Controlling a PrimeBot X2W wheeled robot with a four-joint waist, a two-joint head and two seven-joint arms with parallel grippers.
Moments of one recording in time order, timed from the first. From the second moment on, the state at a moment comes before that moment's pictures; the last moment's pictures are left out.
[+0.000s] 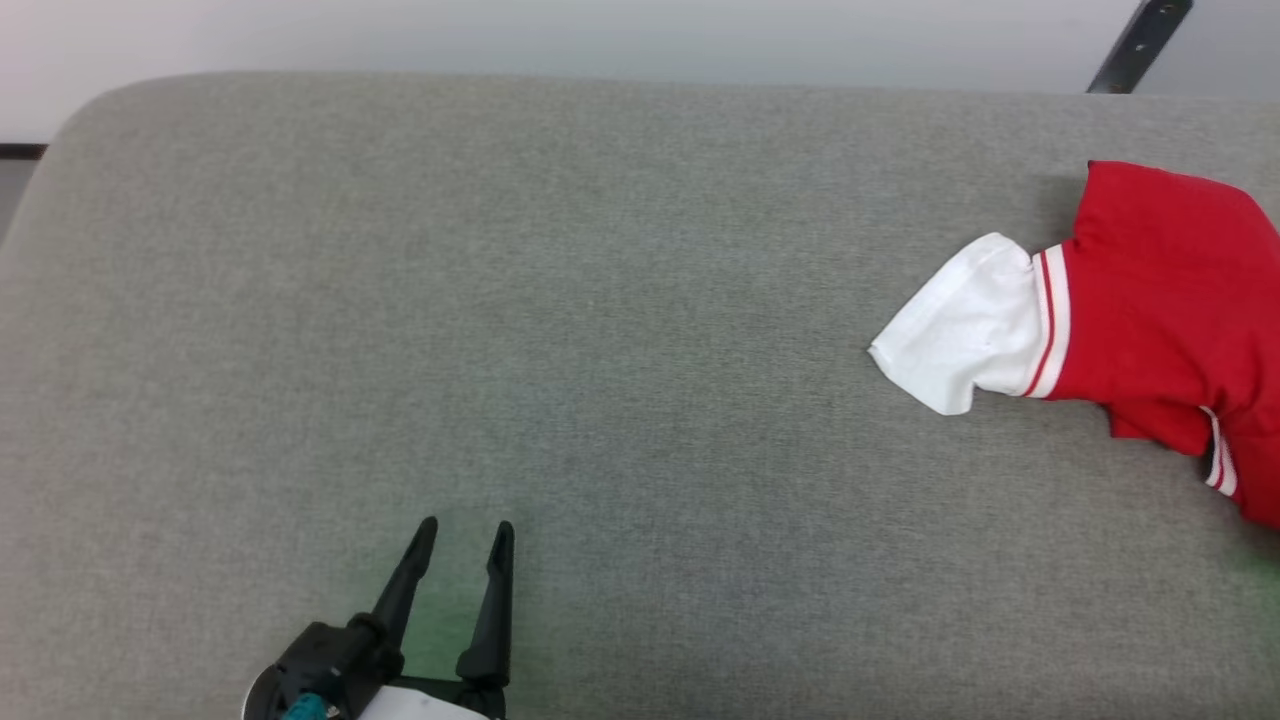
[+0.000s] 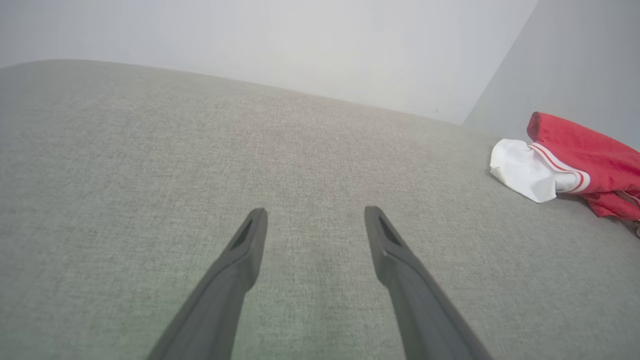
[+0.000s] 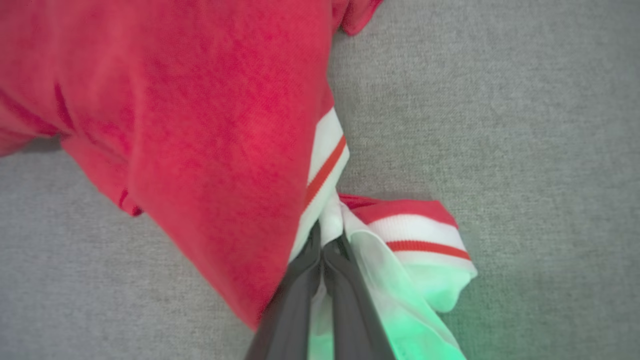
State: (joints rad) left arm 0.02 0.06 -0.10 0.10 -0.24 -0.13 -0.26; right arm -0.55 -0.80 0.67 0.74 1.21 0.13 0.14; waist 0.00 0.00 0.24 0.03
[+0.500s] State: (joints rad) left arm -0.24 0.23 -0.34 0.13 -0.33 -0.13 -0.23; right arm -0.50 -0.82 0.55 0.58 1.02 0.13 -0.15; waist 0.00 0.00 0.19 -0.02
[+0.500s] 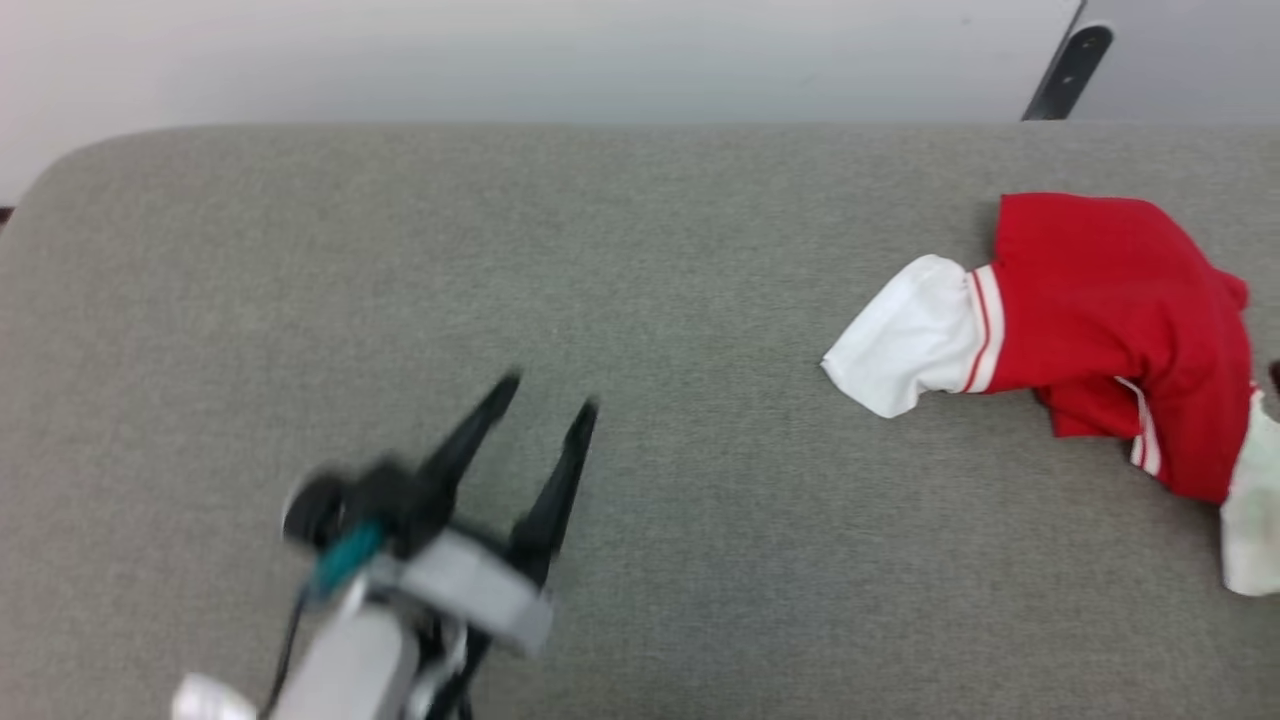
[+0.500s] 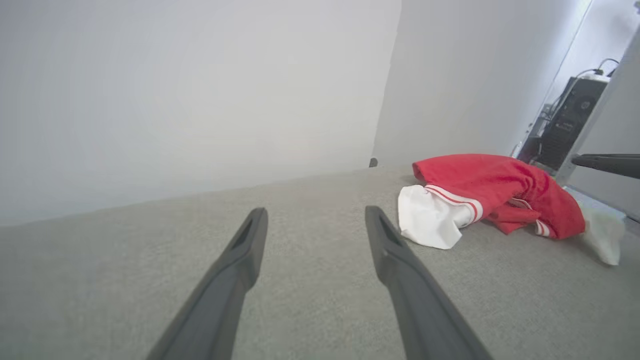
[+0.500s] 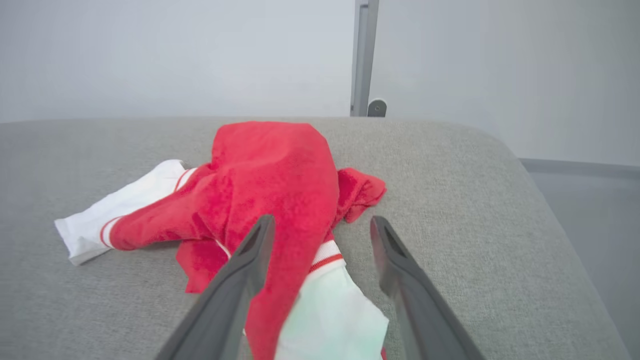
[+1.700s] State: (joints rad) left arm -1.14 0.25 -0.87 0.97 -1.02 -0.13 0.60; right arm -0.20 -0.31 0.34 0.03 0.50 0.13 -0.11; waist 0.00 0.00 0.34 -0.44
